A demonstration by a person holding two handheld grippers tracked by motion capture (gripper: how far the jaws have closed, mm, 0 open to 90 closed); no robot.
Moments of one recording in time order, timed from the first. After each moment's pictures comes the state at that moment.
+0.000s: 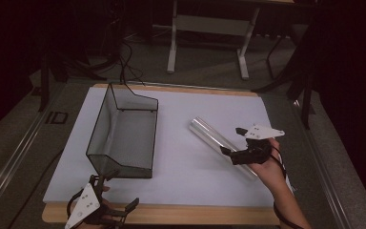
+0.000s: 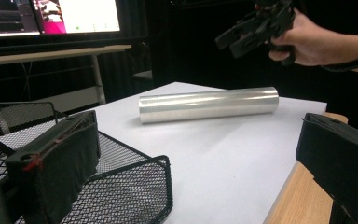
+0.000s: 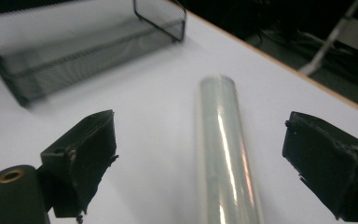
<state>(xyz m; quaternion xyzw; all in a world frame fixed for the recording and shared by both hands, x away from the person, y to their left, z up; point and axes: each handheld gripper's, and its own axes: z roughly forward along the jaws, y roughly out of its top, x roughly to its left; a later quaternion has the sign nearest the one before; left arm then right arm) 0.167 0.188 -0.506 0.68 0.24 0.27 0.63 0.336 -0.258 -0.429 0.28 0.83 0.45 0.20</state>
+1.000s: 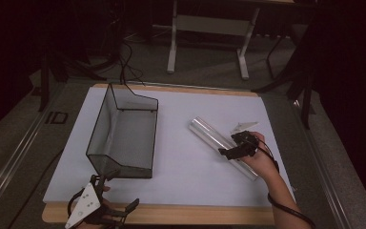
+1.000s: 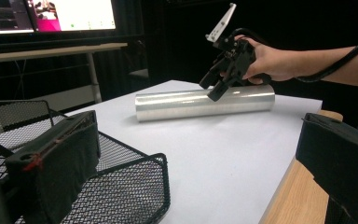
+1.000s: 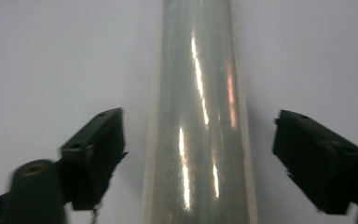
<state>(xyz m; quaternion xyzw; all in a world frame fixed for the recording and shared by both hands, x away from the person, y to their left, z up) 0.169 0.188 -0.507 0.69 0.24 0.27 0.63 0.396 -0.256 -0.490 0.32 0.89 0.30 0.14</state>
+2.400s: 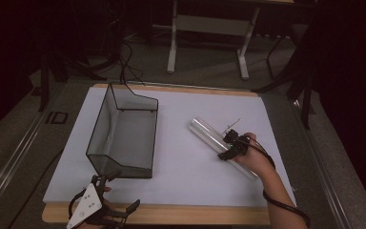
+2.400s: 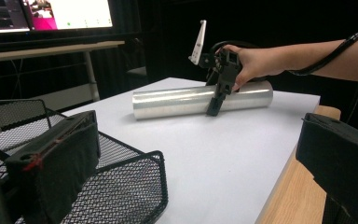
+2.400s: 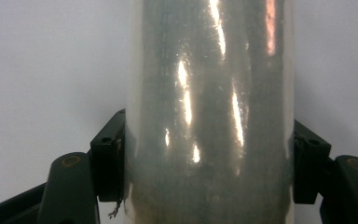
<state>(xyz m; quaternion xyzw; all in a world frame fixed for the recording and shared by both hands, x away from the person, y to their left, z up) 0.168 0.186 -0.508 0.69 0.23 0.27 0.63 0.414 -0.235 -0.511 0.35 0.92 0.15 0.09</state>
